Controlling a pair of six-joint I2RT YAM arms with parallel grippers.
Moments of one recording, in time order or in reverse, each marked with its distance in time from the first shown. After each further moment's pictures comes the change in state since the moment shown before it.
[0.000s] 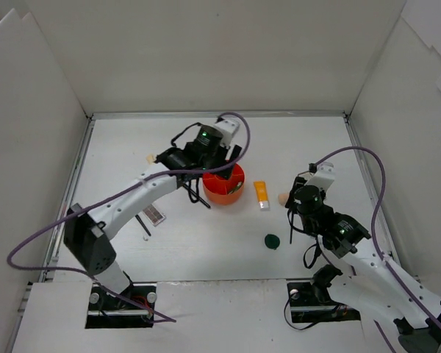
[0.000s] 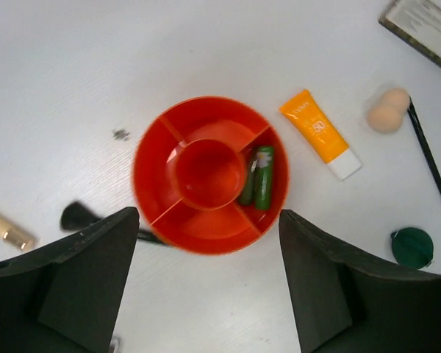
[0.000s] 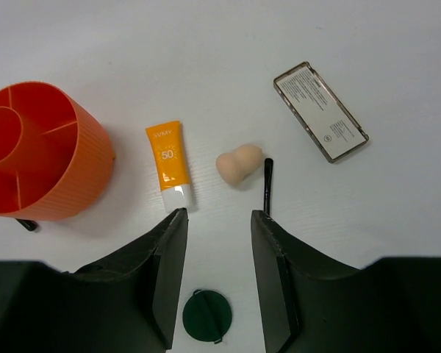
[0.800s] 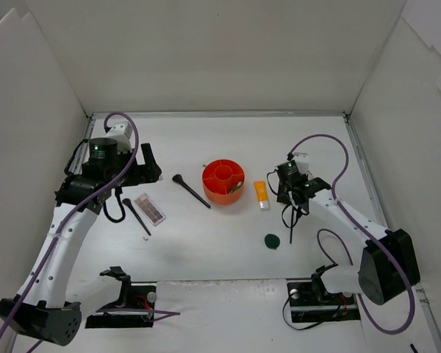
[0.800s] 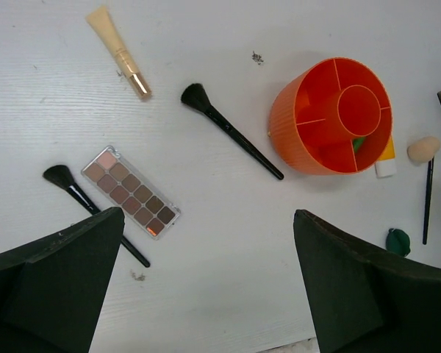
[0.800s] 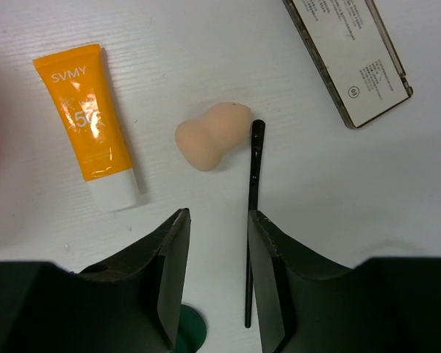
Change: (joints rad) left arm 0.555 -0.624 -0.353 -0.232 0.218 -0.248; right arm -0.233 0.537 0.103 0.013 -0.243 -0.071
